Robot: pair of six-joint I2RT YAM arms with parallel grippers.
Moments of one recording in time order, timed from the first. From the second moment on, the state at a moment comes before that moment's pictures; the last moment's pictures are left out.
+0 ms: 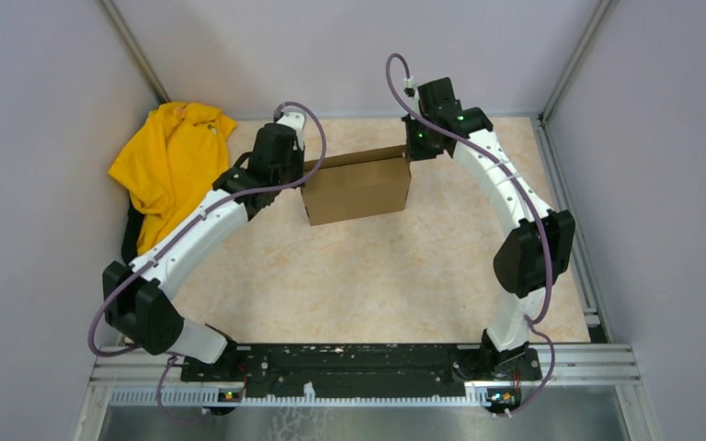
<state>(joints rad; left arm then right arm) -0.54 1.45 1.32 -0.43 -0.32 -0.16 0.38 1.81 1.84 -0.87 -0.06 0.16</state>
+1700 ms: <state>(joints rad) -0.46 1.66 1.61 -0.70 -0.16 -0.28 0.38 1.80 1.83 -0.87 -0.05 0.15</state>
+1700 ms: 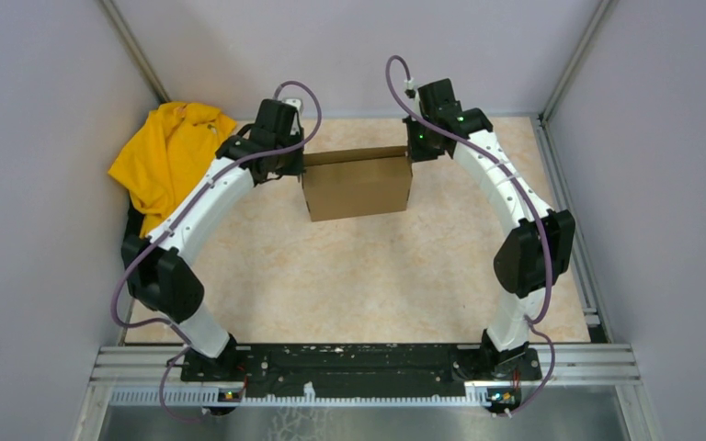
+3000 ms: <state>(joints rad) -0.45 1.68 1.61 -0.65 -0.10 -0.36 0.38 1.74 1.73 -0.82 -0.02 0.16</state>
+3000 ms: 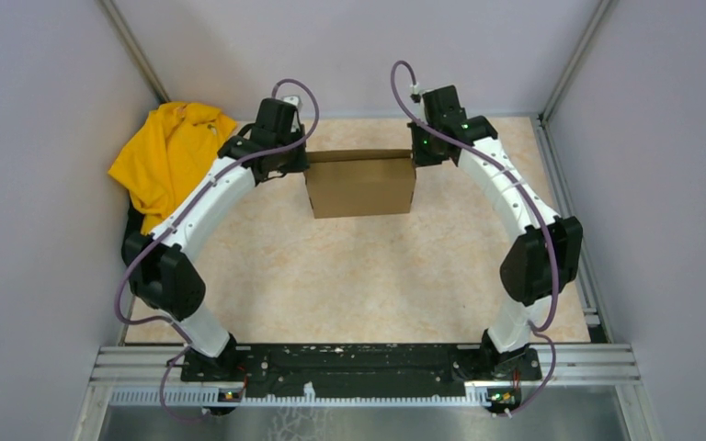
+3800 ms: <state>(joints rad) -0.52 1.56 1.39 -0.44 -0.22 -0.37 0.38 1.64 1.57 -0.71 0.00 0.18</state>
